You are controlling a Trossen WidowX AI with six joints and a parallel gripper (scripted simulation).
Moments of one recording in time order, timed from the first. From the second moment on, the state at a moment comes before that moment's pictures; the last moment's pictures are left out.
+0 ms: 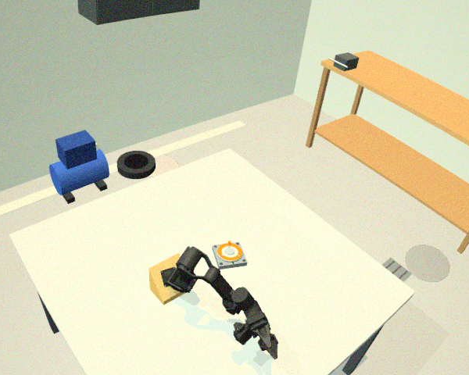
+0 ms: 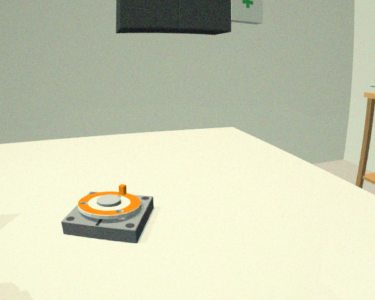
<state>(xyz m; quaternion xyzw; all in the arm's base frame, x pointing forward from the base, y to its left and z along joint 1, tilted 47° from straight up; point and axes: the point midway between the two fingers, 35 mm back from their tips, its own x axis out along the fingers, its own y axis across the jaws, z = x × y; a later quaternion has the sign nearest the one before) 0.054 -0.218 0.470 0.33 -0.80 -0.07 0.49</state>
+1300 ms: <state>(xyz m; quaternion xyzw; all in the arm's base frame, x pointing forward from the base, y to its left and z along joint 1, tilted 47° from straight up) 0.454 -0.063 0.166 0.36 0.12 -0.34 0.86</state>
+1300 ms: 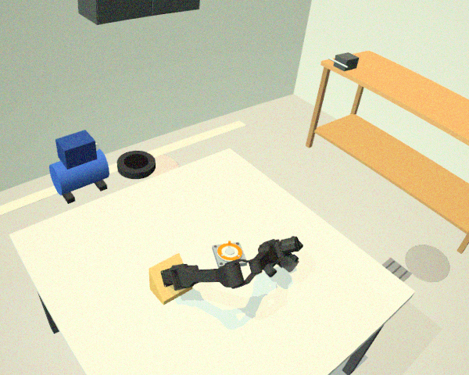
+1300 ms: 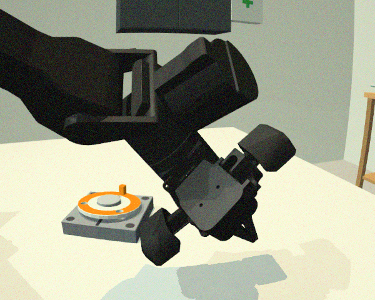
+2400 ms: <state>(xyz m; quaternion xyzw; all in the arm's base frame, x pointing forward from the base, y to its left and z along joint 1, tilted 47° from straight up) 0.313 0.117 0.002 -0.32 0.61 -0.23 0.69</state>
